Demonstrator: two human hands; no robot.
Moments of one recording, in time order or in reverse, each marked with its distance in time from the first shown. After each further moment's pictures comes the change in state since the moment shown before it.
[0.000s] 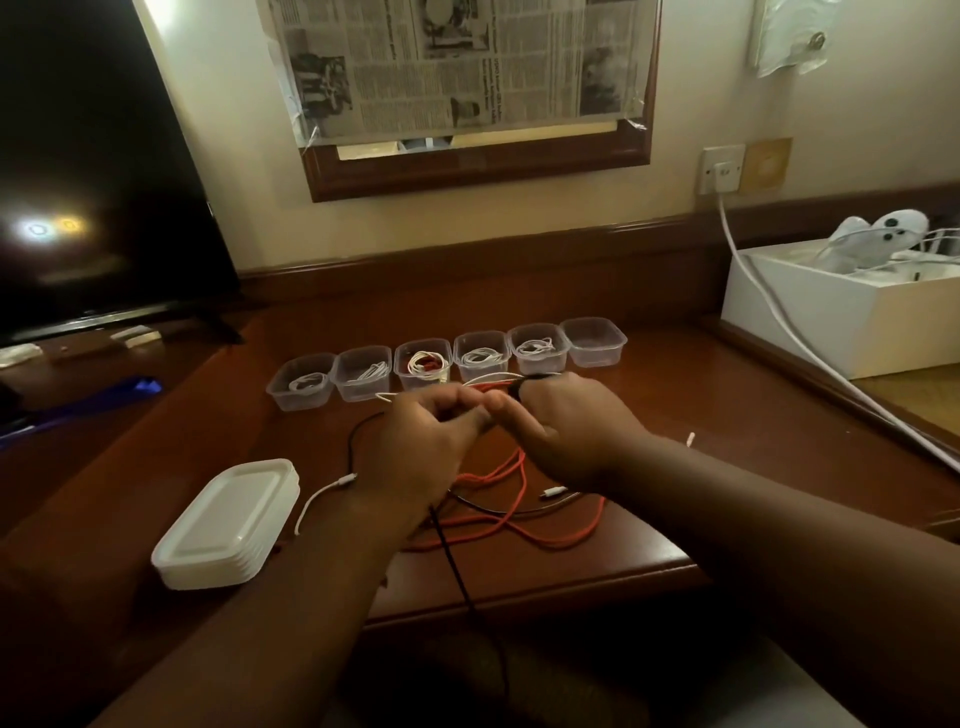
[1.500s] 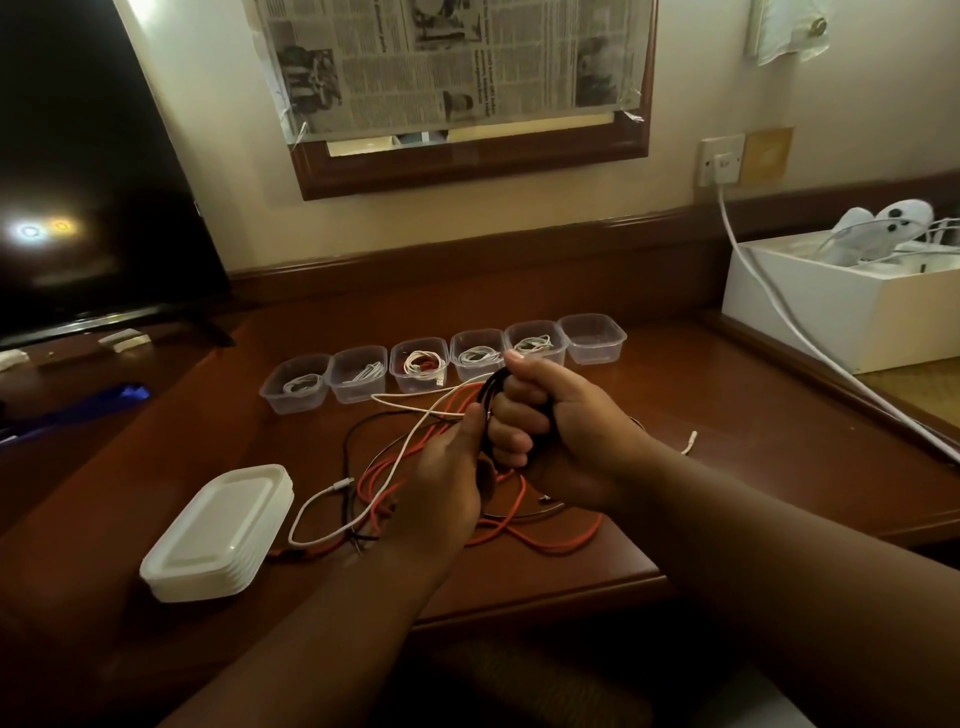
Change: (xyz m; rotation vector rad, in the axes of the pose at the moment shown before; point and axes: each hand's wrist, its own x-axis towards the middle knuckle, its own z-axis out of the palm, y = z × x) left_hand -0.018 -0.017 0.027 -0.214 0.002 -0.200; right_hand 0.003 -0.010 0.006 1.767 -0.183 0.339
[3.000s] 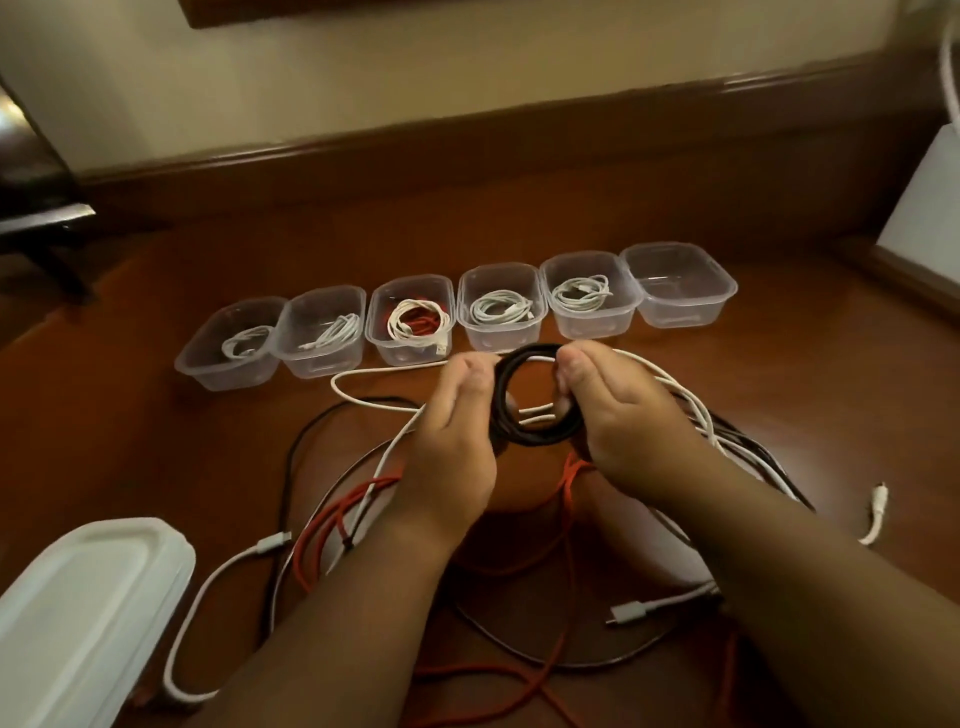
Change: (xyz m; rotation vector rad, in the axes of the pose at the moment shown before) left_hand 0.174 -0.099 -0.010 0.051 0.106 0.053; right_hand 0.139 0.032 -0.149 -1.021 0.337 -0.265
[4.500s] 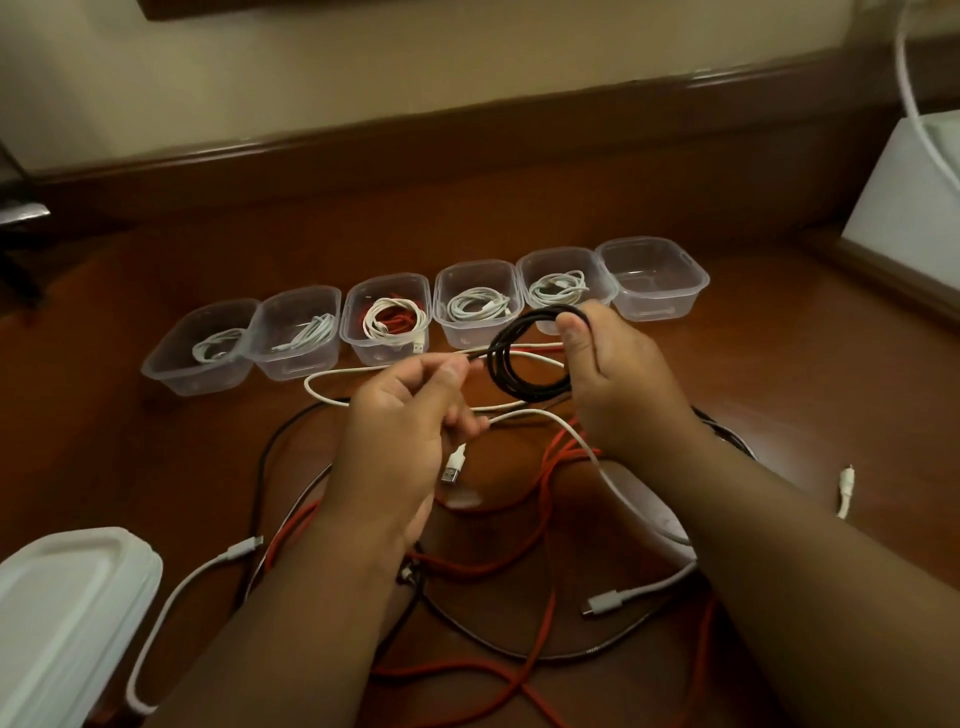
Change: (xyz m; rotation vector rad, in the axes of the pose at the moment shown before) left_hand -0.002 0.020 -0.003 -0.178 0.105 -0.161; right_hand 0.009 0.010 -0.015 -0.339 0.201 -0.063
